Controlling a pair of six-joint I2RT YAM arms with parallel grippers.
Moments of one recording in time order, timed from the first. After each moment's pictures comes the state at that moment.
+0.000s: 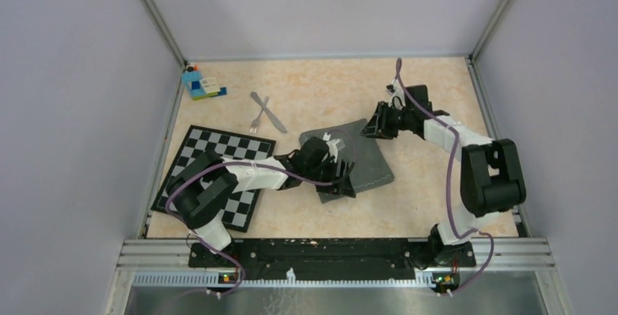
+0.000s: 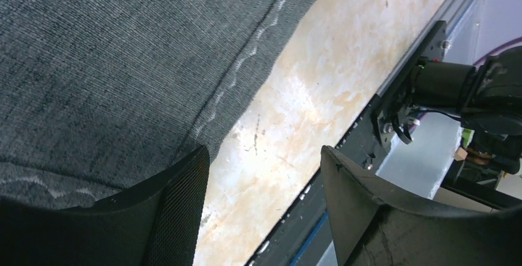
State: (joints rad) left arm -0.89 1.68 0.81 0.12 0.43 -0.73; right arm 0.21 1.70 1.06 -0.21 -0.61 0.45
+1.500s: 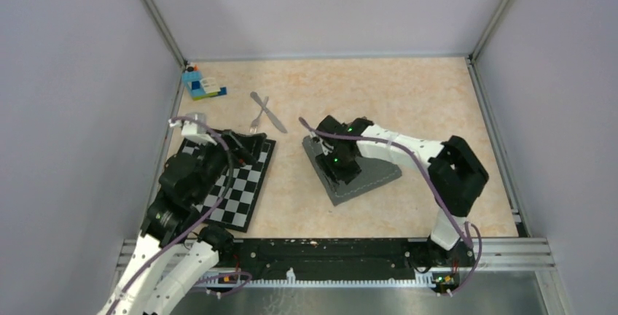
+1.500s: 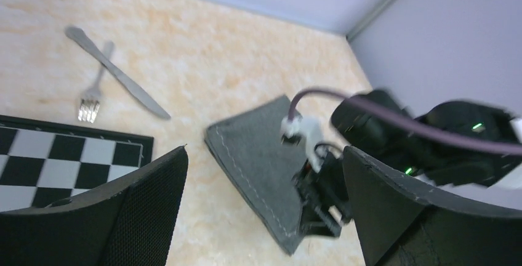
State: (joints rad) left arm -0.47 0.53 0.78 -0.37 -0.03 -0.55; right arm 0.85 1.72 1.29 -0.87 -0.12 0.29
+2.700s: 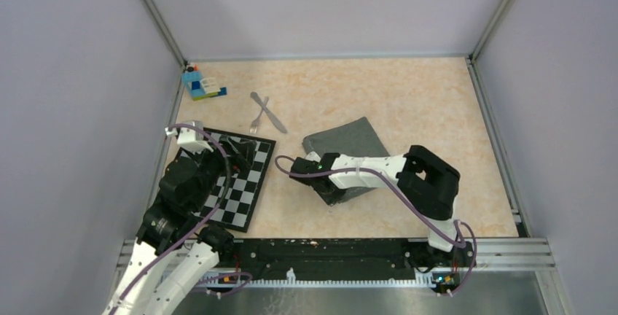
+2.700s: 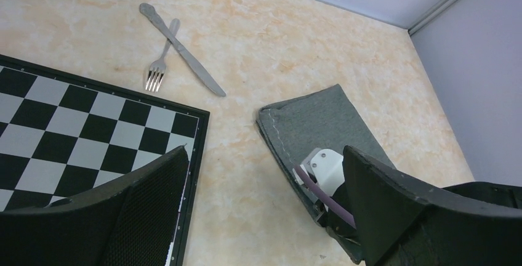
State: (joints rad) left arm -0.47 0.42 0.79 -0.53 -0.21 -0.51; right arm 1.13 1.93 1.26 -0.85 0.31 0.42
